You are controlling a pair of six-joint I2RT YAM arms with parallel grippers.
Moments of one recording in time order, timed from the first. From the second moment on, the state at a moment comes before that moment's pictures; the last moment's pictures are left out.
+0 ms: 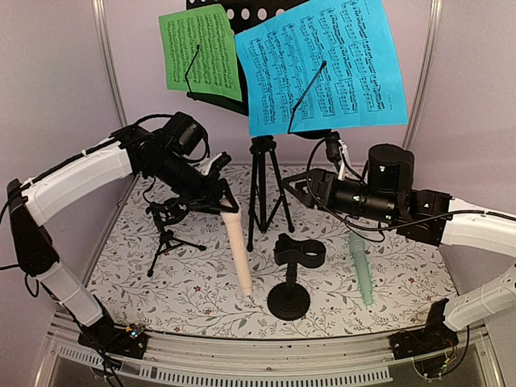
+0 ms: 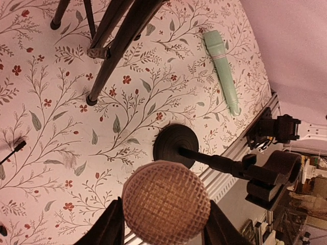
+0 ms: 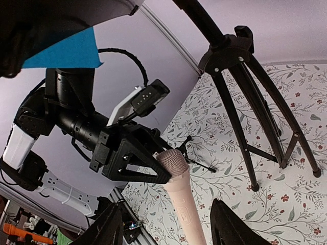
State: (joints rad) left arm -0.71 1.59 1.57 -0.97 0.41 -0.46; right arm 0.98 1.23 1.02 0.04 -0.01 0.73
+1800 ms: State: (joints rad) left arm -0.83 1.79 1.40 -0.85 0.40 -0.55; right arm 0.98 0.97 0.76 -0.01 0.07 0.88
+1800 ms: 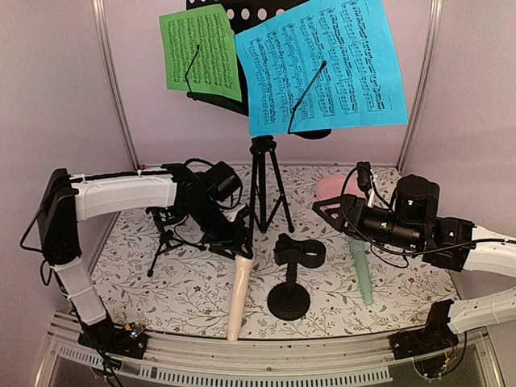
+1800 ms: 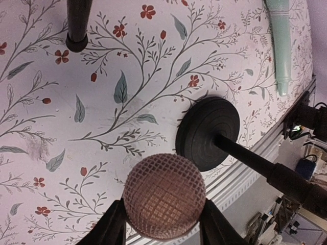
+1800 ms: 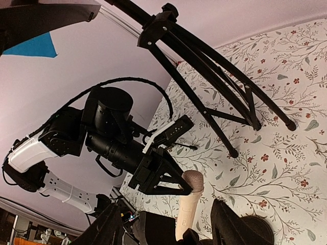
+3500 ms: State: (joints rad) left arm -0.76 1.67 1.33 -0.66 0.35 -0.67; right arm 0.98 0.93 0.77 -0.05 0.11 0.85
